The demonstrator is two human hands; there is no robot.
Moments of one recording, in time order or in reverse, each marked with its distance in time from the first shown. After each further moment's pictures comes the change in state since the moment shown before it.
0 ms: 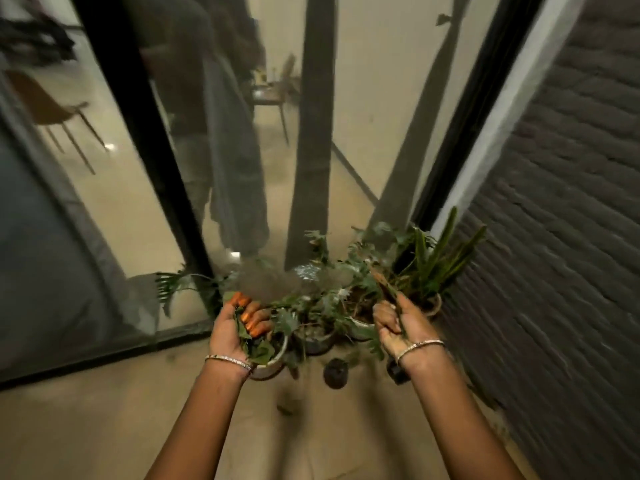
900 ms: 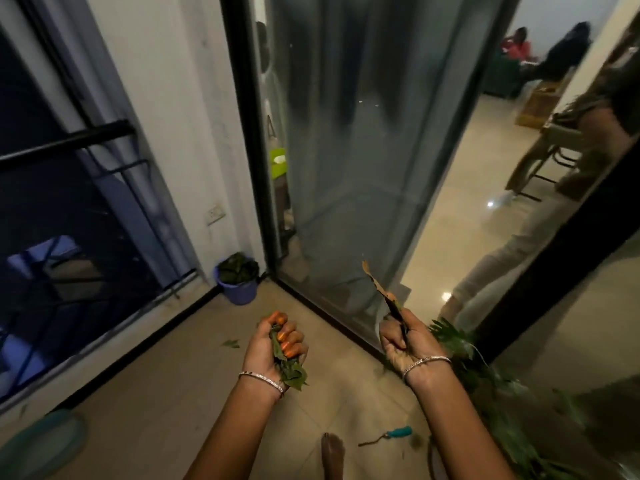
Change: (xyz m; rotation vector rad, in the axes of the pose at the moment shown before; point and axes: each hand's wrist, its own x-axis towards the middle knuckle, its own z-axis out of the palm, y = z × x) left_hand -0.252 0.366 -0.149 -0.290 0.499 0.799; right_hand 0.052 0.518 0.247 -0.445 -0.379 0.812
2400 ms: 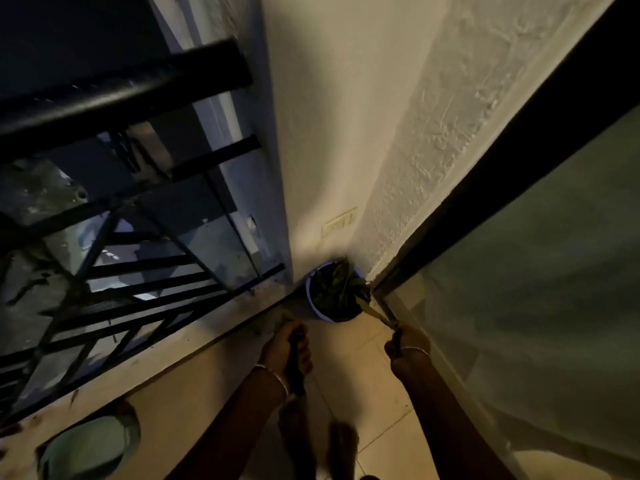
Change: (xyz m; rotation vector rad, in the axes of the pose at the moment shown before) left_hand 0.429 0.540 -0.144 0.161 0.655 -0.096; right_hand 0.705 0.340 0.204 -0.872 0.784 0.154
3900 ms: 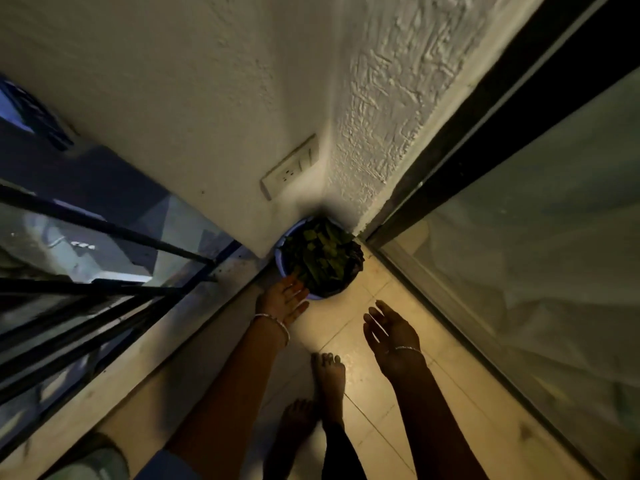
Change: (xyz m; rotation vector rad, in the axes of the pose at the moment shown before) left_hand 0.288 0.008 0.026 0.236 0.120 -0.037; right_hand 0.164 0.066 0.038 0.334 -0.101 0.223
